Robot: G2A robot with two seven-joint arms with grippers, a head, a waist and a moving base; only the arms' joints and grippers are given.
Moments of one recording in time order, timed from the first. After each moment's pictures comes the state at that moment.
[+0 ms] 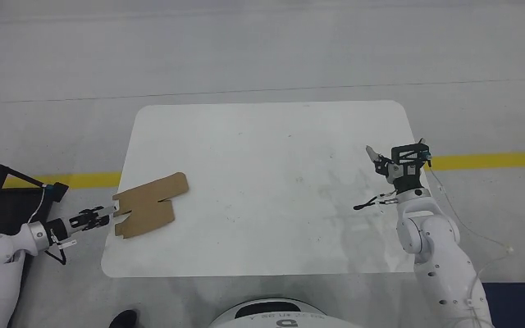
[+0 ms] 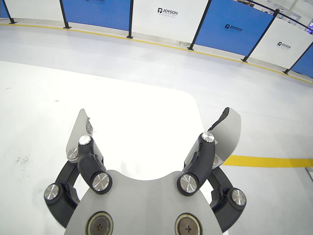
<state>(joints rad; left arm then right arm) 1.54 -0.75 -1.75 -1.03 -0.12 -0.61 -1.21 -1.73 -1.15 1.60 -1.80 -1.33 0.00 0.00</state>
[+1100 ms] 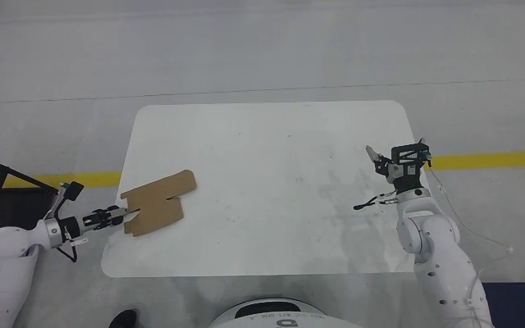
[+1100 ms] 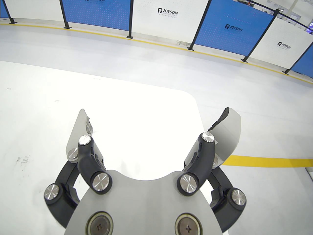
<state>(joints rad) 1.48 -0.74 -1.62 -0.99 -0.12 -0.60 -1.18 -1.73 -1.15 1.60 -1.80 -1.33 0.00 0.00</state>
